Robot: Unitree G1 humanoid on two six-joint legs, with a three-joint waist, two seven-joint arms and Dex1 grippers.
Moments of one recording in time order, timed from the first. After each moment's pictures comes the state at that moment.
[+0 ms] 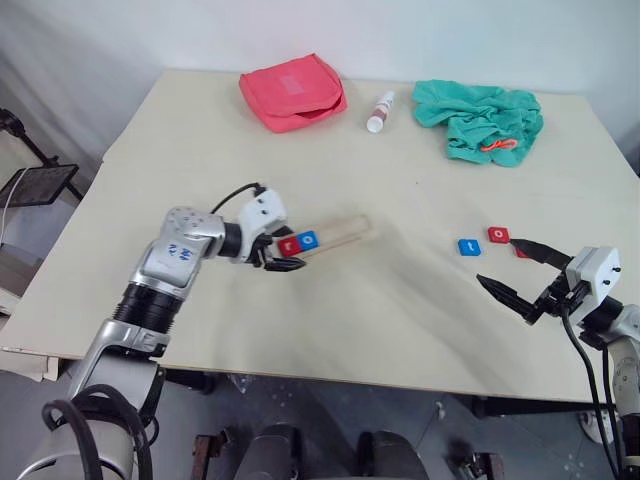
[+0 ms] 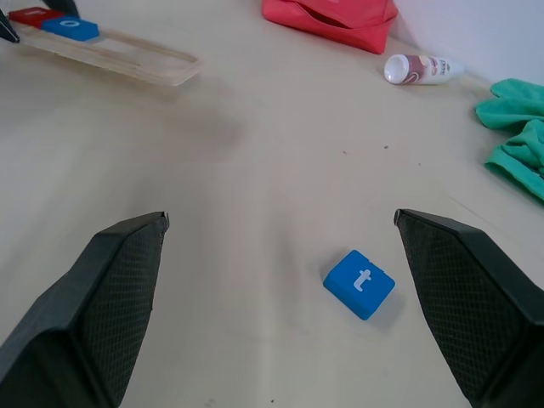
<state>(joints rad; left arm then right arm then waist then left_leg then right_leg) -0.84 0.53 -0.27 0.29 -0.07 0.45 -1.03 -0.13 -0.73 -0.36 0.20 0.46 -0.13 1.07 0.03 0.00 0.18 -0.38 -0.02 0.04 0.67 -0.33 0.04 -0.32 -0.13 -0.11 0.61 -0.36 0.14</state>
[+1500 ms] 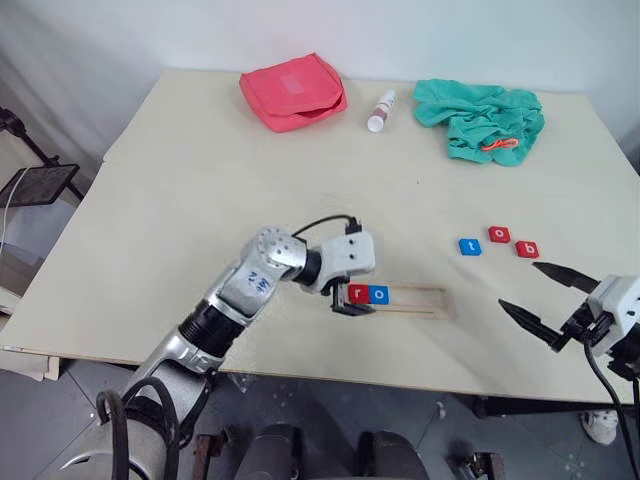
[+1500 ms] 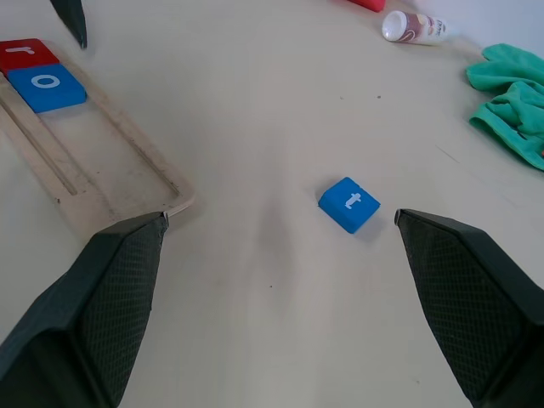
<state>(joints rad) -0.81 0.33 -0.44 0.05 0.01 0.51 -1.01 0.04 -0.77 -0.44 0.18 0.46 -0.22 1.07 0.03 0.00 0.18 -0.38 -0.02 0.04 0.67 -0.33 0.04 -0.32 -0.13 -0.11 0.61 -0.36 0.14</state>
